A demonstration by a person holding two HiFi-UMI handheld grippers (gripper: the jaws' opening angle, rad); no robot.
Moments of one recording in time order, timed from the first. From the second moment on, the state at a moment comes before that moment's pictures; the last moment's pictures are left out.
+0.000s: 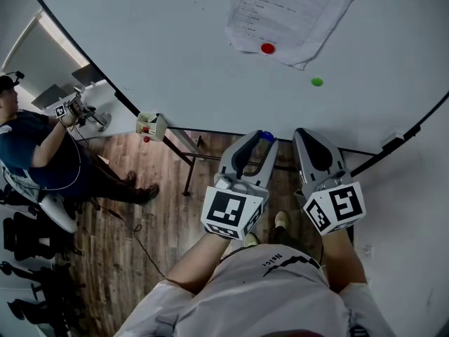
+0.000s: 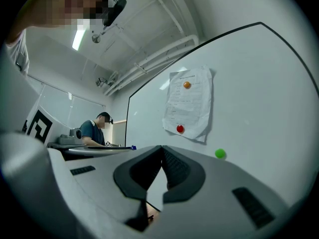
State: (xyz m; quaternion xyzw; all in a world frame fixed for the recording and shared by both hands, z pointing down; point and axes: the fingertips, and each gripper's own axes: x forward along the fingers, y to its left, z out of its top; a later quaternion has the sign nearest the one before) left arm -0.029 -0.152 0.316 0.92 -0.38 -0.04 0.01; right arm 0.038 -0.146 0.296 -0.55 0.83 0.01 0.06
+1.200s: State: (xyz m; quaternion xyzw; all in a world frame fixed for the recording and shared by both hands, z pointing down) left arm 0.046 -0.267 0.271 0.91 -0.41 -0.06 -0.03; right arm 0.099 -0.234 0.278 -0.53 0.85 0.03 0.07
